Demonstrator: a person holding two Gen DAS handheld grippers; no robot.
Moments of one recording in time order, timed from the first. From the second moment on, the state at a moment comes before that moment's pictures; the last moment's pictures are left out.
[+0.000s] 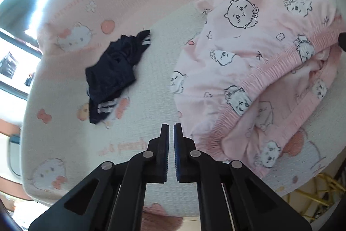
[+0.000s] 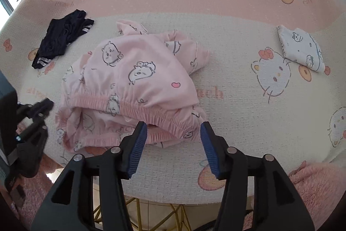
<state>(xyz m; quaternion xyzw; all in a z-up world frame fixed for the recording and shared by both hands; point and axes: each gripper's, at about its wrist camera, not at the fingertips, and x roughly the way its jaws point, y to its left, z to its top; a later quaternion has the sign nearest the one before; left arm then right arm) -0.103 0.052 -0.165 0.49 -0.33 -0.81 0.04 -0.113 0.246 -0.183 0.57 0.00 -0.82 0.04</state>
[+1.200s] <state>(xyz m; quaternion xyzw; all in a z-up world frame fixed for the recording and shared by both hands) -0.159 -0.025 -0.145 0.53 0.02 -0.85 -0.03 -0.129 0.248 -0.140 0.54 0.02 -0.83 0.09</state>
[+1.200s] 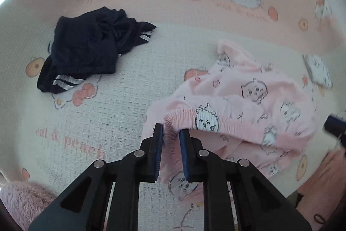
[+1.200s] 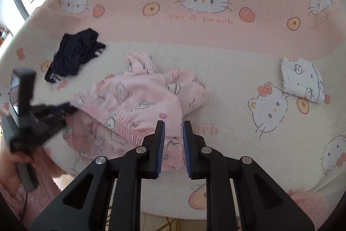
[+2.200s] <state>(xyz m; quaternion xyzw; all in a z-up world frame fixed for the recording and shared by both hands) -0.124 -0.036 -0.101 0.51 -0.02 -0.86 0.02 -0.132 0.244 -0.183 0.57 0.08 -0.82 0.05</state>
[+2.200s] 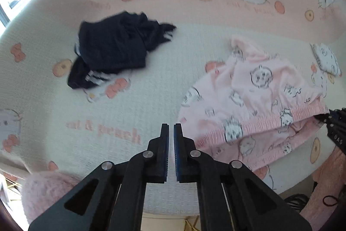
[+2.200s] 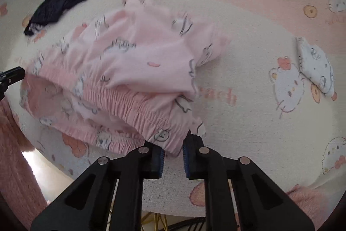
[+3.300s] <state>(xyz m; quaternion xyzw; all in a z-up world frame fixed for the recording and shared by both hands) -0.095 -0.028 -0.108 0.47 0.04 -0.88 0.05 -0.060 0.222 -0.172 0.58 0.02 -0.81 0.09</state>
